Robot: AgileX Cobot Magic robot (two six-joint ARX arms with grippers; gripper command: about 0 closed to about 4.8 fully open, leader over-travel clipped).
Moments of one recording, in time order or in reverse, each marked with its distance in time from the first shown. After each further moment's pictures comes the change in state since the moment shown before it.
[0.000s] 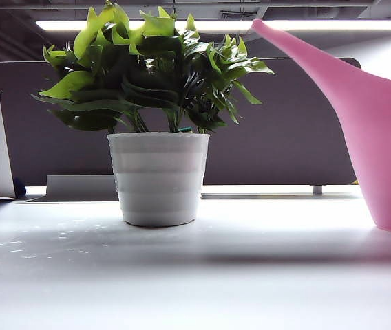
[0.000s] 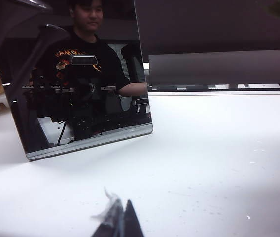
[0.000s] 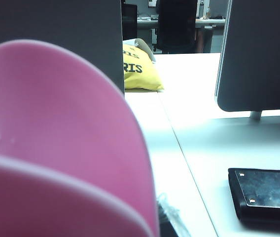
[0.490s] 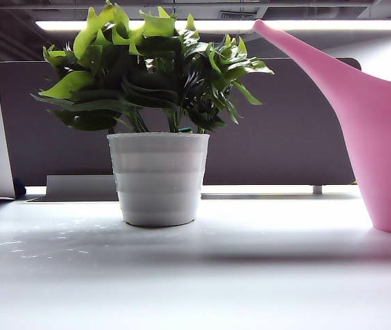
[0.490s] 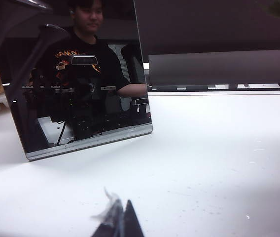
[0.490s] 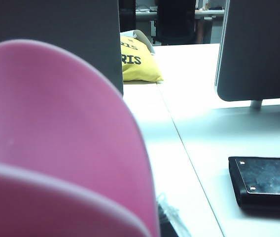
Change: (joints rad) left arm 0.000 0.000 0.000 0.000 0.000 0.000; right arm 0.000 -0.002 0.000 -0.037 0.003 0.008
